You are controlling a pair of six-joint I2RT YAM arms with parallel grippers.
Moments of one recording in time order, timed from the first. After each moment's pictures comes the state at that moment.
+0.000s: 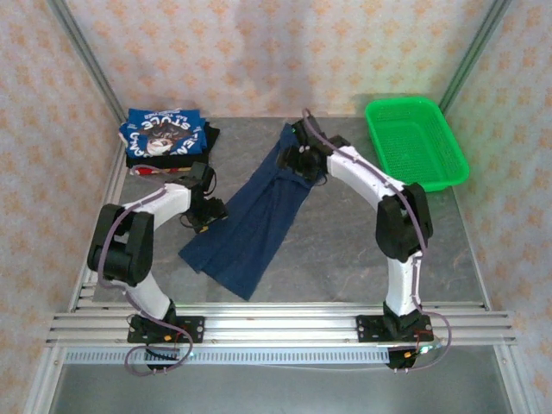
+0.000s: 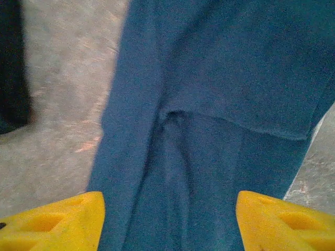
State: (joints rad) left arm -0.17 1.71 1.01 -0.64 0.10 -0.72; right arm 0.52 2.00 1.67 -0.68 -0.10 0.85
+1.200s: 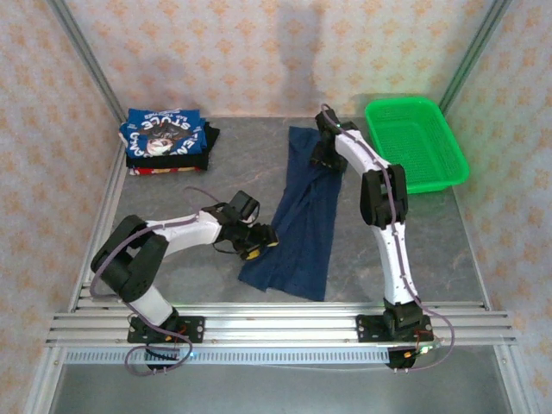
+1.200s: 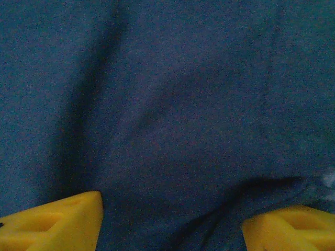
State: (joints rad) left arm -0.57 1.59 0.83 -0.40 0.39 -1.05; right arm 0.29 2.41 2.11 -0.95 0.03 0.66
